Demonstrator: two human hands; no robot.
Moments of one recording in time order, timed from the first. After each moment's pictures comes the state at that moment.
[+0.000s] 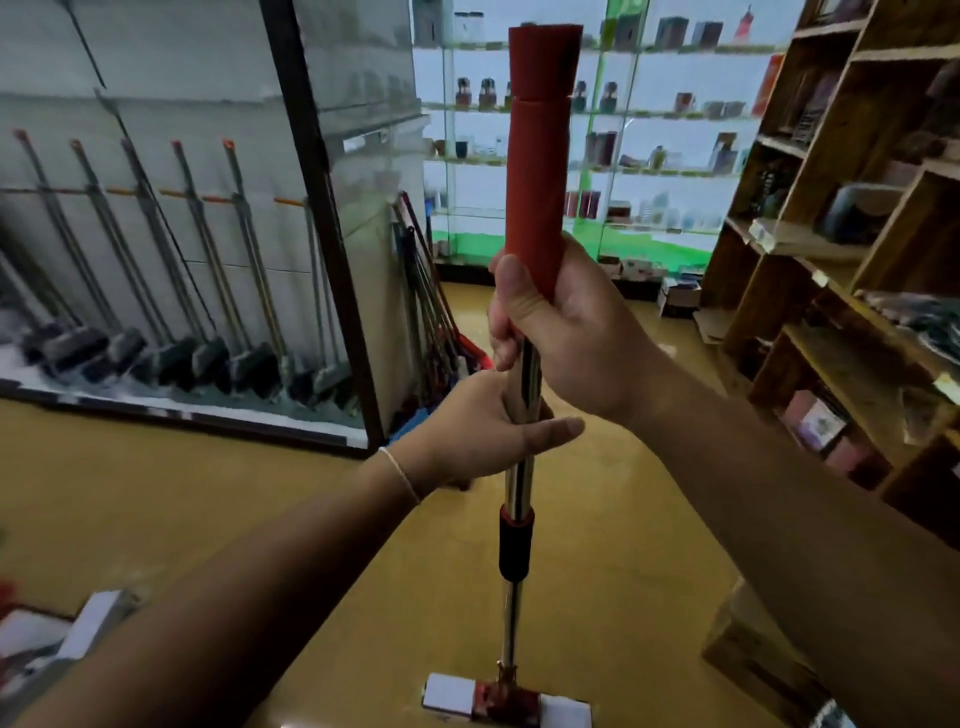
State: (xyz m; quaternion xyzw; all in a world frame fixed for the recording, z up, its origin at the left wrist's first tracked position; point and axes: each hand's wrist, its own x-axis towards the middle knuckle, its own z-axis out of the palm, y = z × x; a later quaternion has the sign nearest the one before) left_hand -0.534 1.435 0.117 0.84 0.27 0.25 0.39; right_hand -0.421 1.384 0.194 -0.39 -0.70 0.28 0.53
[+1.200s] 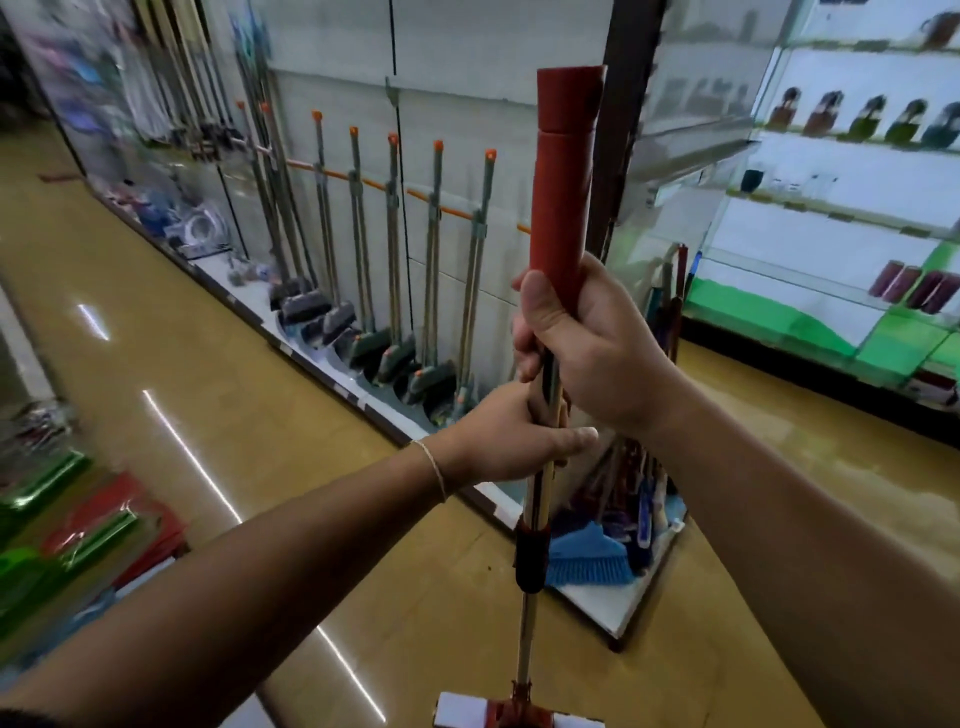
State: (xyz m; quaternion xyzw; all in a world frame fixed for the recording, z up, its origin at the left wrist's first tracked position) left_hand -0.728 1.891 0.105 0.70 0.50 0.33 0.39; right_hand -0.615 1.897 0.179 -0.22 -0.73 0.48 0.43
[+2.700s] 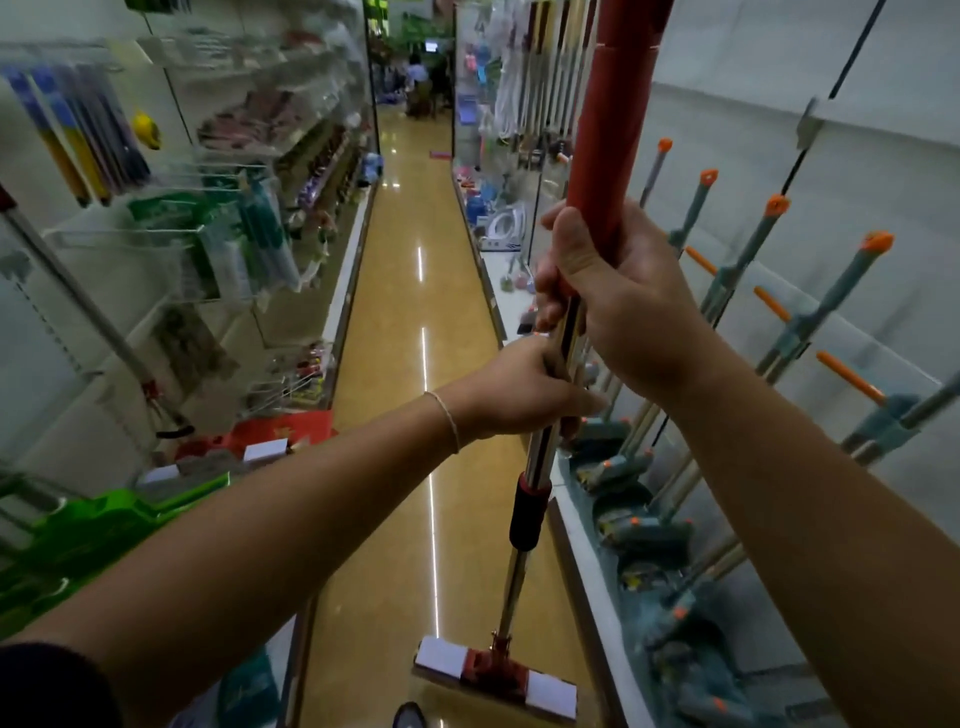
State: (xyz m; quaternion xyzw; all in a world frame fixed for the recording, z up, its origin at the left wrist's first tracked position) left_hand -1.133 2.270 0.103 0.52 0.67 0.45 0.29; right_hand -1.034 2.338 0.178 0.01 -0.75 0.60 0.28
